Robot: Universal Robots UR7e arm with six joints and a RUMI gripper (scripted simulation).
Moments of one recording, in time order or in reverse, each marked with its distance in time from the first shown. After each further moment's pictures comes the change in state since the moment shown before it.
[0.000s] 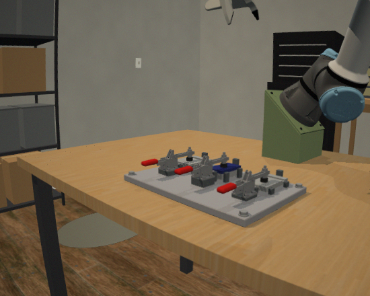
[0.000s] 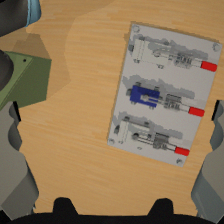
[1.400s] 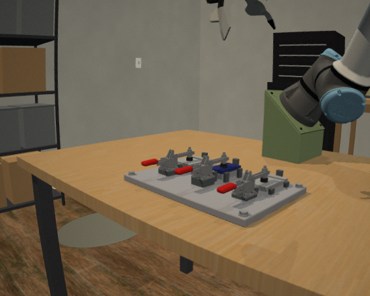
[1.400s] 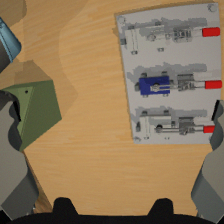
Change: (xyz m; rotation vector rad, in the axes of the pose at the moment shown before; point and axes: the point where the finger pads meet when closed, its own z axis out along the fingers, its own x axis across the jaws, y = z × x) arm 0.013 -0.007 0.030 -0.067 0.054 0.351
